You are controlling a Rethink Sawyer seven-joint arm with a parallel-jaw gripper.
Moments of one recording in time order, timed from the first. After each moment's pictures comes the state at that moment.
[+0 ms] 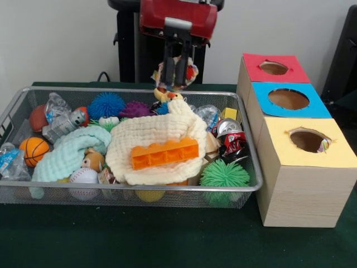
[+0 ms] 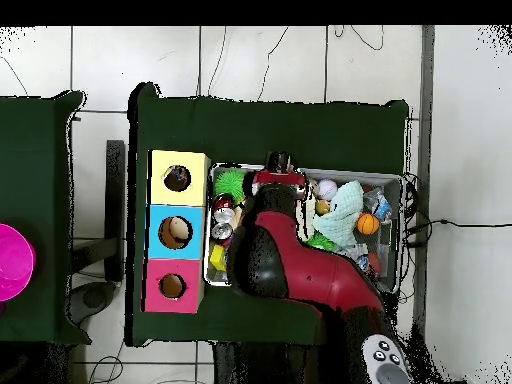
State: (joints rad) arm -0.33 -0.85 0.08 1.93 -0.03 -0.35 1.43
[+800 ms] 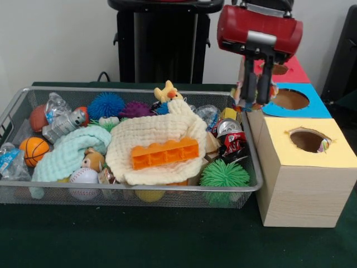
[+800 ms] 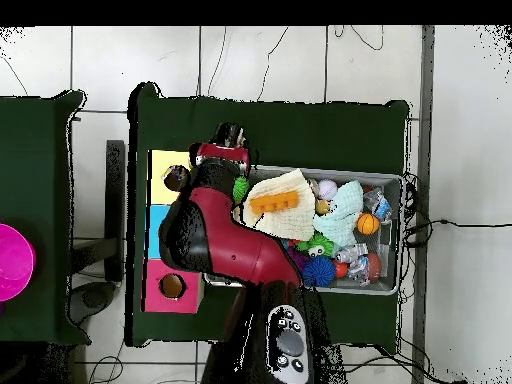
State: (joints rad) arm -0.01 -0.71 -0.07 1.80 0.30 -0.49 1.43
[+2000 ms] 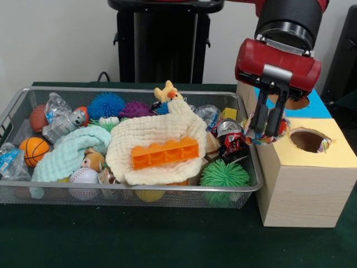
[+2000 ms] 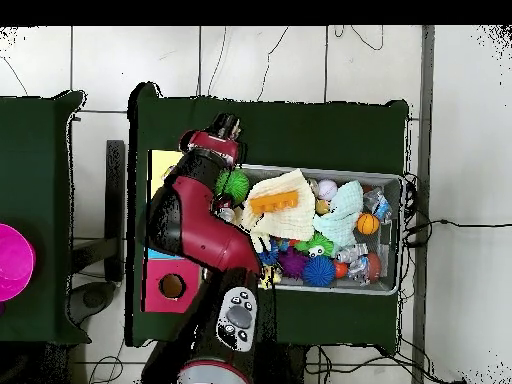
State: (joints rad) arm 0.17 -0.51 -0.20 1.70 0.59 -0.68 1.43
